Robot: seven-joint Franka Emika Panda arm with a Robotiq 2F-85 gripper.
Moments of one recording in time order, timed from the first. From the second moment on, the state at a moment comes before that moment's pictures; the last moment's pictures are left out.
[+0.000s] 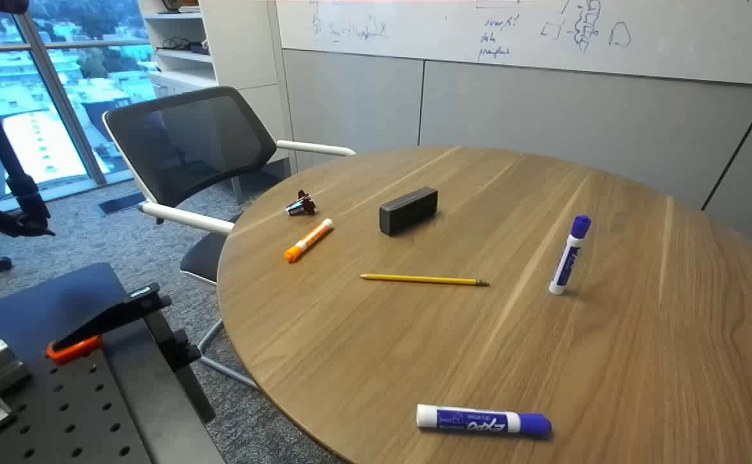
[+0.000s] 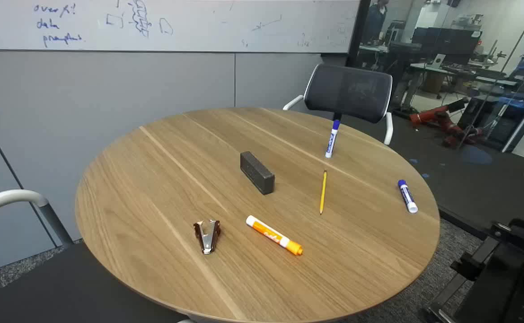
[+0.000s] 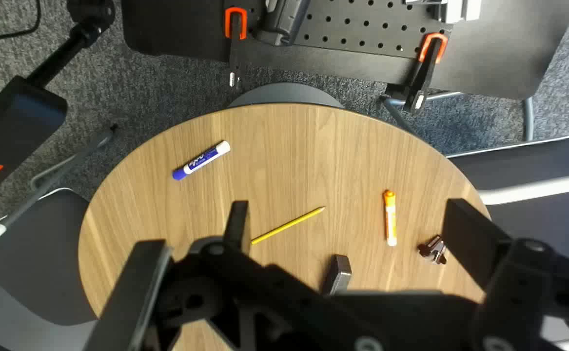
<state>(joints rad) -0.01 -1.02 -0.05 -2.74 -0.06 1.91 -0.20</state>
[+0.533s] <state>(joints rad) -0.01 -1.02 -0.05 -2.74 -0.06 1.91 -0.20</state>
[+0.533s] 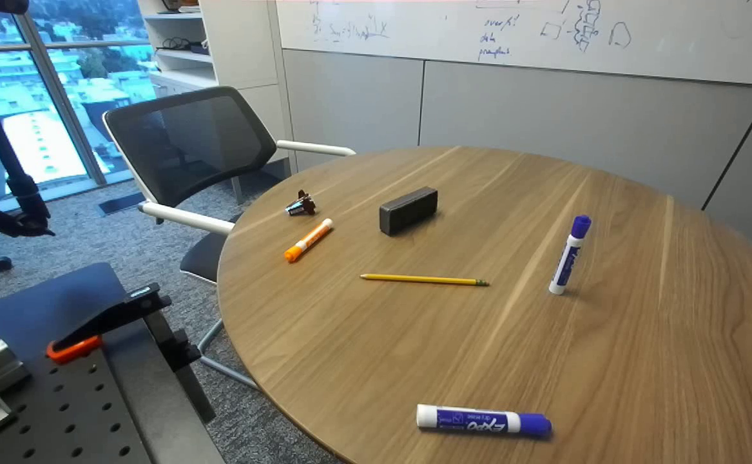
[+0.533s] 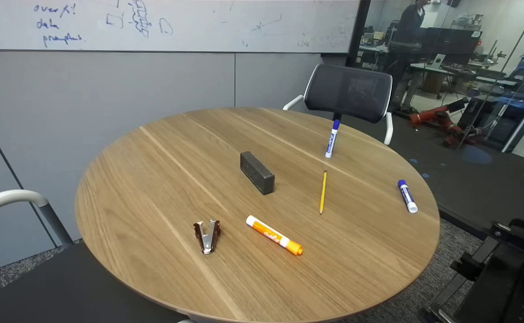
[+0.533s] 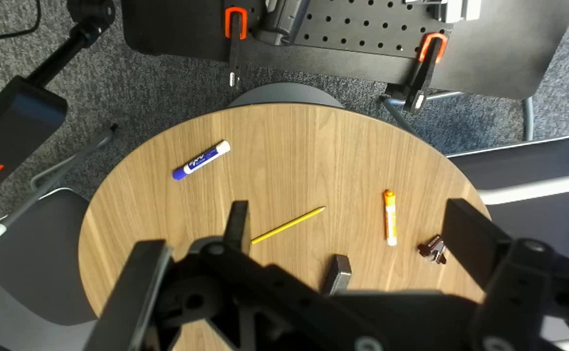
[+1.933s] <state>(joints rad) -0.02 0.00 0.03 -2.35 0.00 2.43 0.28</state>
